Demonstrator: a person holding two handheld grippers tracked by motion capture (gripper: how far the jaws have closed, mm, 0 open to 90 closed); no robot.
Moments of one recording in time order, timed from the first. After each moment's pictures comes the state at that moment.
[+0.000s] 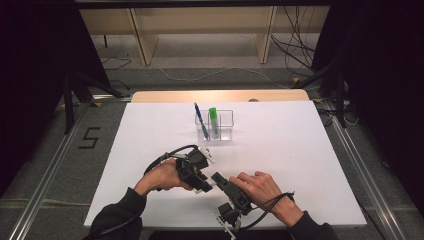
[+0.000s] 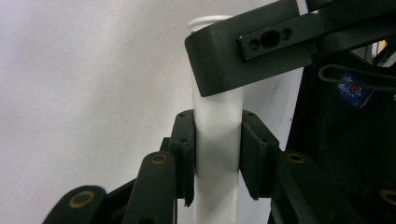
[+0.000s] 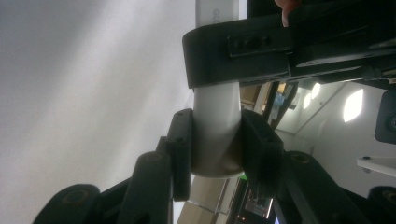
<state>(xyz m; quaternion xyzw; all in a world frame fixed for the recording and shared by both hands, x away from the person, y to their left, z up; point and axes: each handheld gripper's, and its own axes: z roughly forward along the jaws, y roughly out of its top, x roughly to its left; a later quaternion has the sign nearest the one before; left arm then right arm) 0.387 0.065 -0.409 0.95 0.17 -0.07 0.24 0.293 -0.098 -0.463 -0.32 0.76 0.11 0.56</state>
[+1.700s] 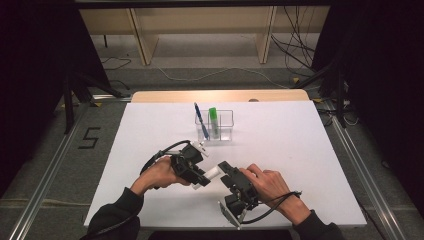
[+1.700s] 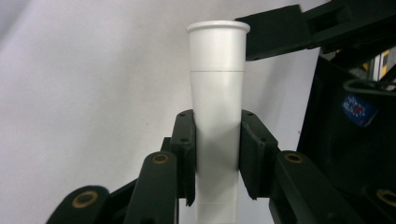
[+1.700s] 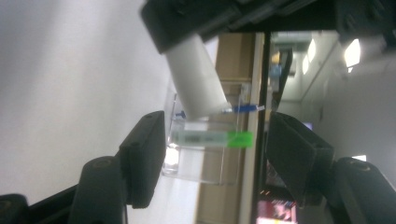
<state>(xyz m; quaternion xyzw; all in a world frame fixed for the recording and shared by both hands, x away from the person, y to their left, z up) 0.397 0.081 -0.404 0.93 0.22 -0.05 0.28 0.302 -0.115 -0.443 -0.20 0.78 0.17 0.56</state>
